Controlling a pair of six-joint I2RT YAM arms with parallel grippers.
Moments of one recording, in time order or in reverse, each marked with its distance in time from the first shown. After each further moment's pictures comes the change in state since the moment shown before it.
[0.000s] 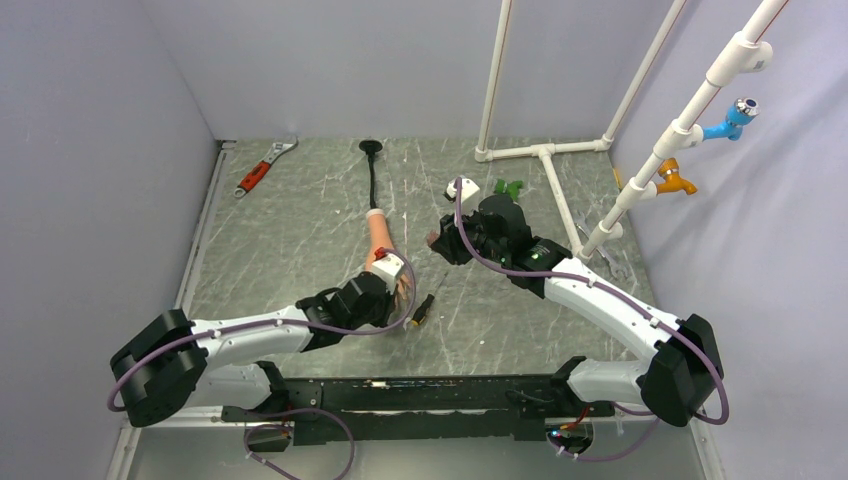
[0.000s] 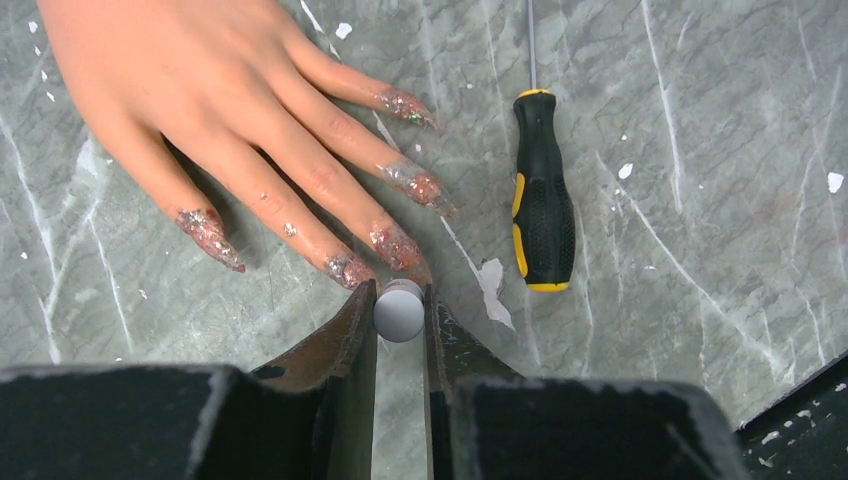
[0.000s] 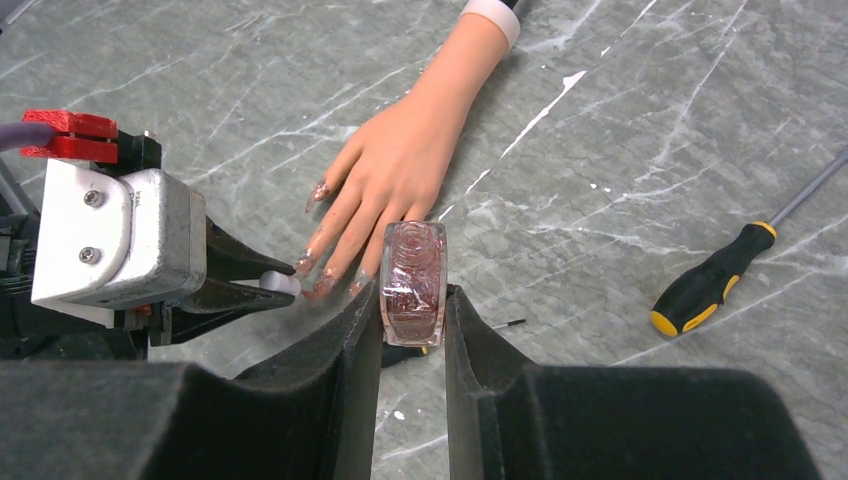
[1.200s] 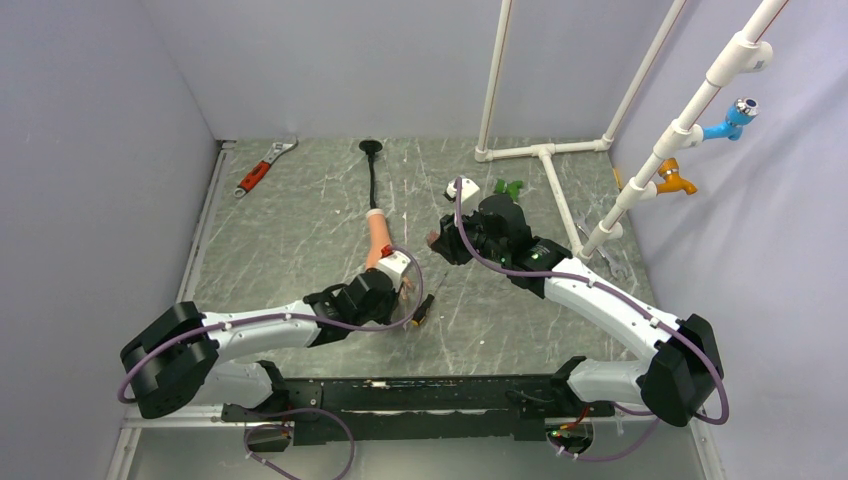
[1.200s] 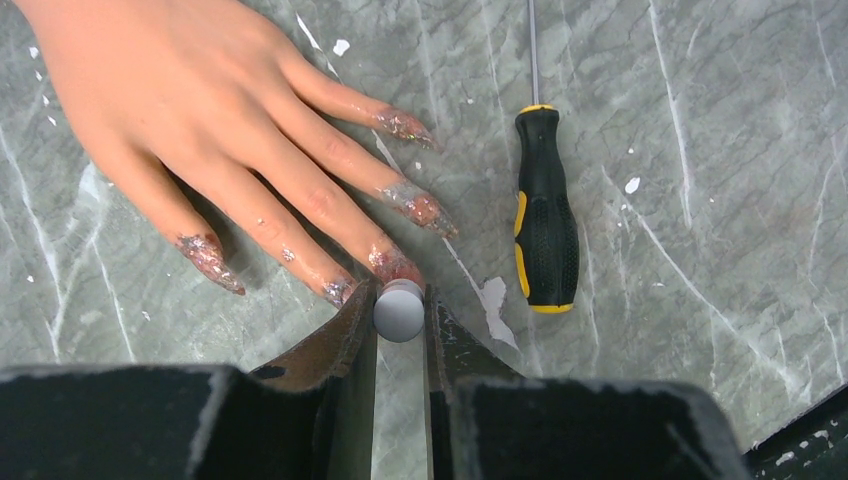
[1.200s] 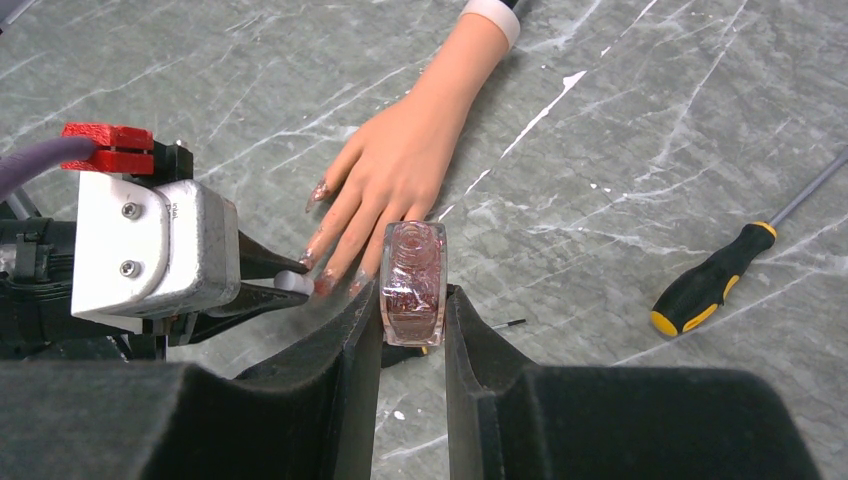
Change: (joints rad) left arm 0.000 0.064 0.053 -0.003 -0.011 0.028; right arm 0.000 0.000 0.000 0.000 0.000 0.000
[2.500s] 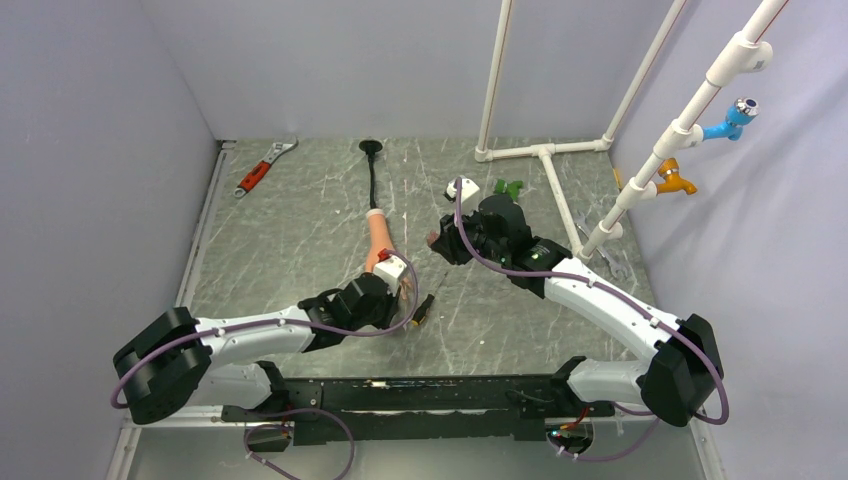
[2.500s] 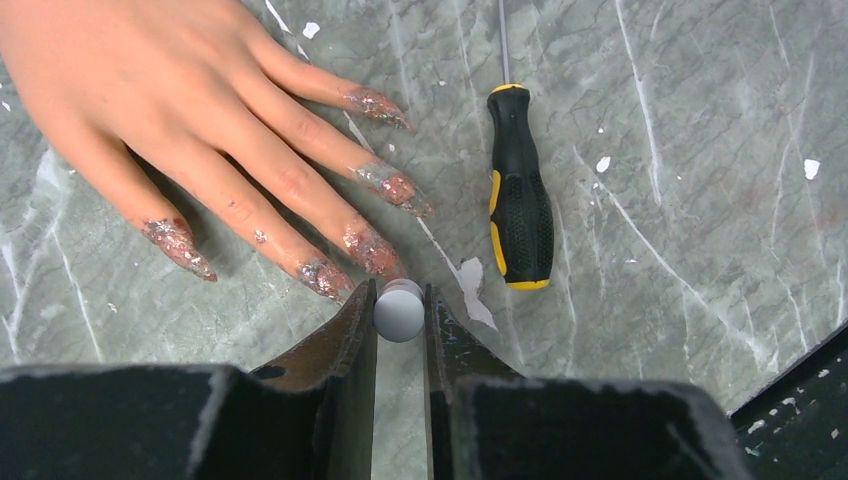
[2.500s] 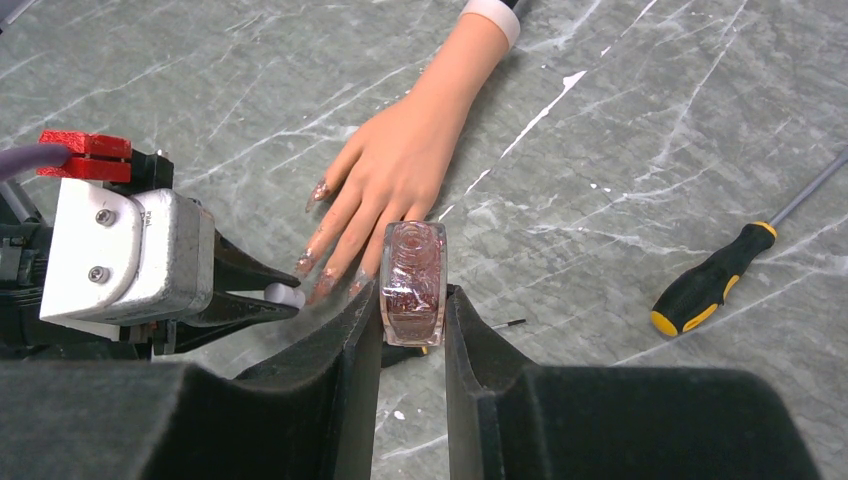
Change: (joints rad) left arm -0.006 -0.045 -0.055 0.038 0.047 -0.023; right arm 0.000 0.000 0.000 0.000 0.000 0.000
